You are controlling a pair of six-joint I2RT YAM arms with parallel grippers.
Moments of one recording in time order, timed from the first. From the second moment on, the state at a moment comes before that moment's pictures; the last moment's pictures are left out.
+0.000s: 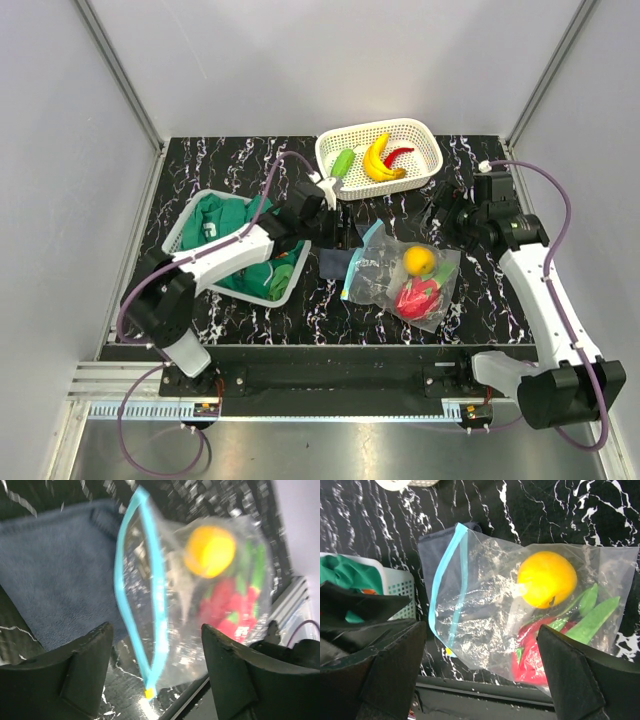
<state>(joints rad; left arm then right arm) -0.72 1.61 1.16 -0.17 0.25 -0.58 0.13 1.12 1.13 -0.79 -0.18 0.62</state>
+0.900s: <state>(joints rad) -0.88 1.71 1.24 -0.05 0.35 -0.62 0.35 1.43 1.46 -0.99 -0.01 0.57</state>
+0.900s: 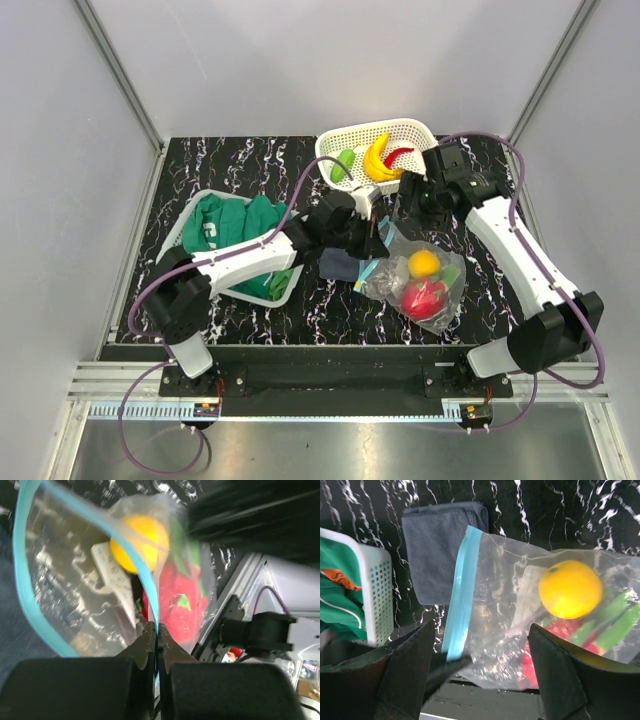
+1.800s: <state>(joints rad) -0.94 1.70 1.32 -0.13 0.29 -0.57 0.41 1.49 1.39 -0.97 -0.03 0.57</state>
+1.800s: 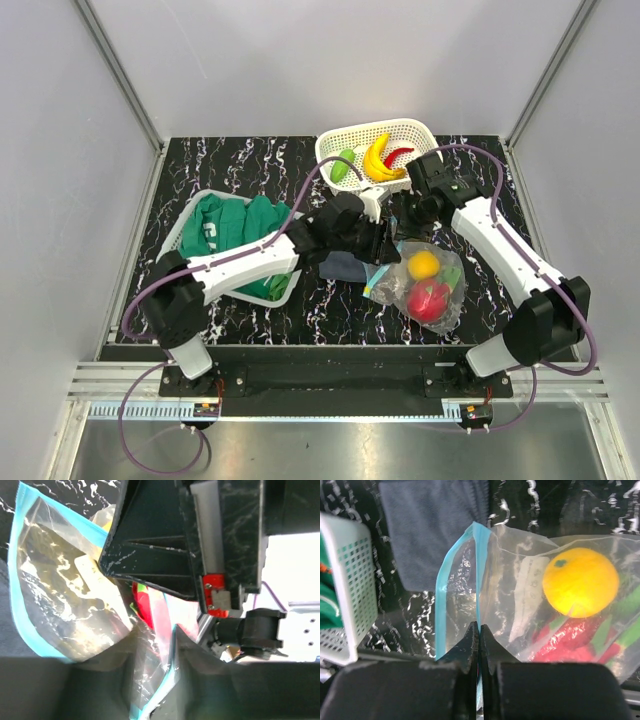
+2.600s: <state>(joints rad) -0.93 1.62 1.34 -0.19 0.30 -0.61 0.41 1.28 1.36 -0.91 -0.20 0.63</state>
